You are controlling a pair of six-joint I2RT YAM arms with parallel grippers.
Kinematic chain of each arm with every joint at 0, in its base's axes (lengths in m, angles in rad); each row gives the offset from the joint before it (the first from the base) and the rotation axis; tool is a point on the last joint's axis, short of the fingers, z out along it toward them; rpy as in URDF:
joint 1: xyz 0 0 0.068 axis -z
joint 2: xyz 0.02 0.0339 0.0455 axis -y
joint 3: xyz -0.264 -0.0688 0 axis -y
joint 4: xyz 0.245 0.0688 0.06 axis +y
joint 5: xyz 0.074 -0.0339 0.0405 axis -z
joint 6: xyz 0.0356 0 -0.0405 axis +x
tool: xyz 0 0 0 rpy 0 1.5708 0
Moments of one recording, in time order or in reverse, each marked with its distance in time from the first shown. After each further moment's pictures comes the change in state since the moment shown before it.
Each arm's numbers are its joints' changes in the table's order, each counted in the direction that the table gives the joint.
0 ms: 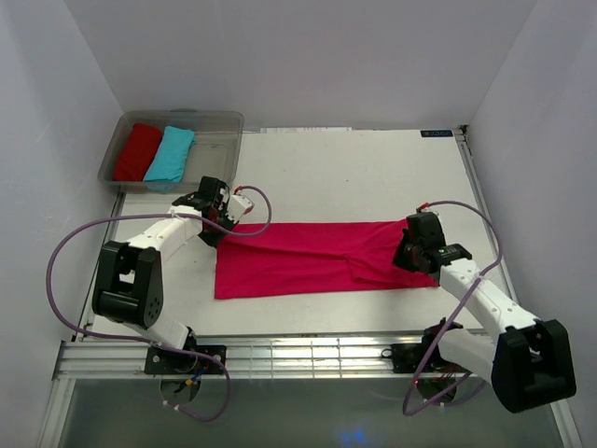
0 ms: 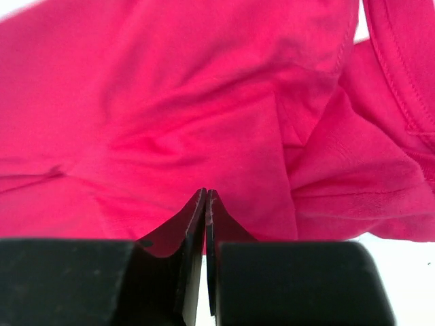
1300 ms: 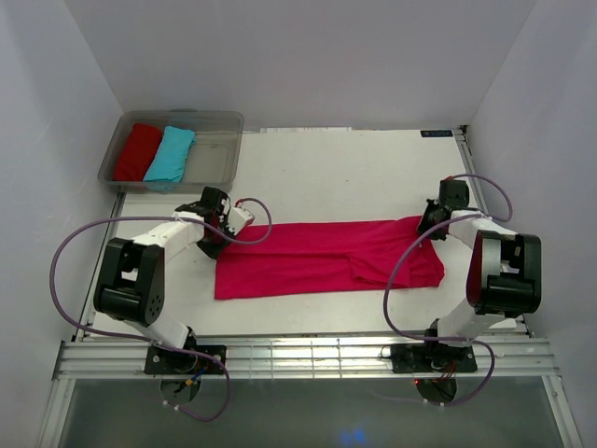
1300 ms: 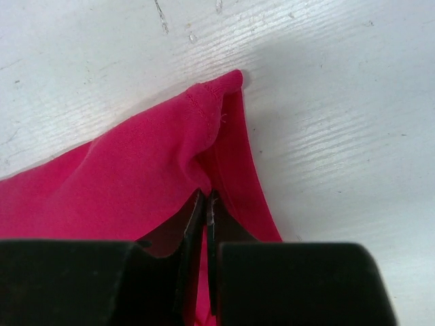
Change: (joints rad) left arm 0.000 -0.019 -0.079 -0.008 0.033 -0.004; right arm 0.384 -0.557 0.258 -0.226 -0.119 -0.270
